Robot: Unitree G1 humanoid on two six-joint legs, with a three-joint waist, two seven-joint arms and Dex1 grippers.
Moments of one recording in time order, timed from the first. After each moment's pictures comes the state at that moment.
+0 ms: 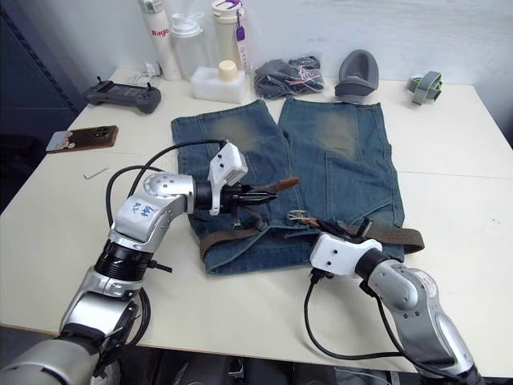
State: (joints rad) left arm -0.75 0.35 -0.18 0.05 -0.25 0.64 -0.86; right arm 0.01 -0.58 0.06 -0.52 -0.33 0.16 0.57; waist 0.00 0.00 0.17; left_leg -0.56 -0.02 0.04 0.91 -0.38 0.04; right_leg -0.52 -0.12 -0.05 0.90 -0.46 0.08
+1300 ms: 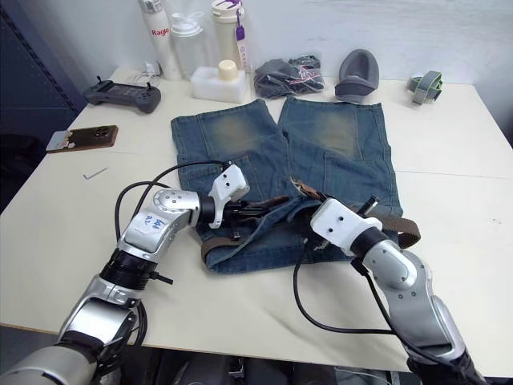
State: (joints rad) left arm -0.71 0.36 -0.28 0.13 -0.14 0.58 -0.82; right arm -0.15 -0.55 0.08 -0.60 -0.17 0.38 0.47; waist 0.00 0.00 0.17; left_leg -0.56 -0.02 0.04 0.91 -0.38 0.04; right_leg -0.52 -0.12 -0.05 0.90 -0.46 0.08
